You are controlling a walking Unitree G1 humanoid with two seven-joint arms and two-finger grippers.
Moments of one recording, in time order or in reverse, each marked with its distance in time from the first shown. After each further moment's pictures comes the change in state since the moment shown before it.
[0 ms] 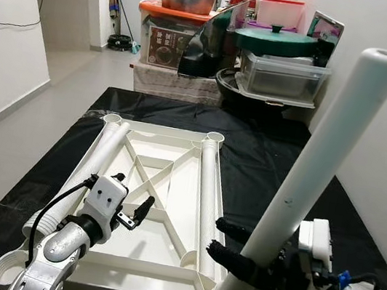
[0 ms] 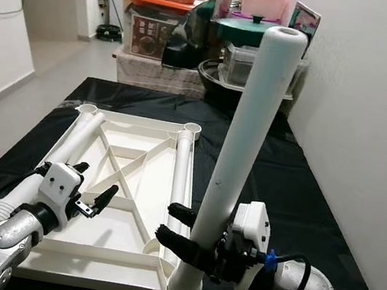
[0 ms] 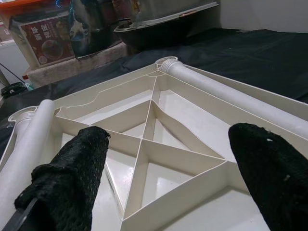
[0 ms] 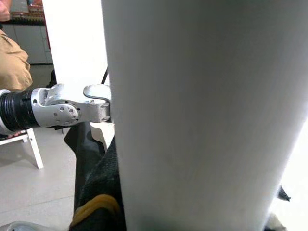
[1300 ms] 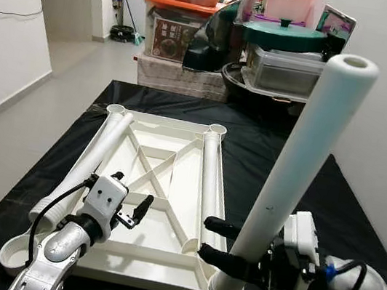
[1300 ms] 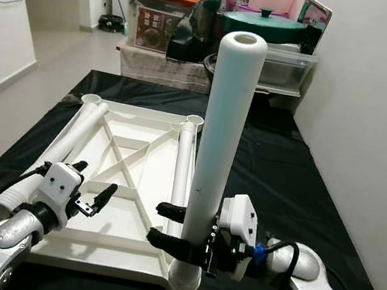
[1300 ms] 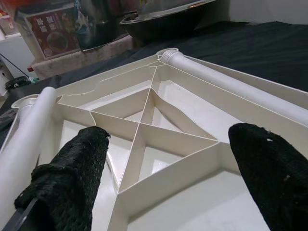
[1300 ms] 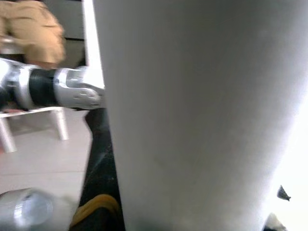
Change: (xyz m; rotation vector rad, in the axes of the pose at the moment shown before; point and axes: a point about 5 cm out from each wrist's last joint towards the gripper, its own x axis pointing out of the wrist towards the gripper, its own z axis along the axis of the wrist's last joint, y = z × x) left arm 0.002 0.001 -0.002 0.016 0.000 0.012; right arm 0.011 -0.012 0.005 -0.066 0.058 0.194
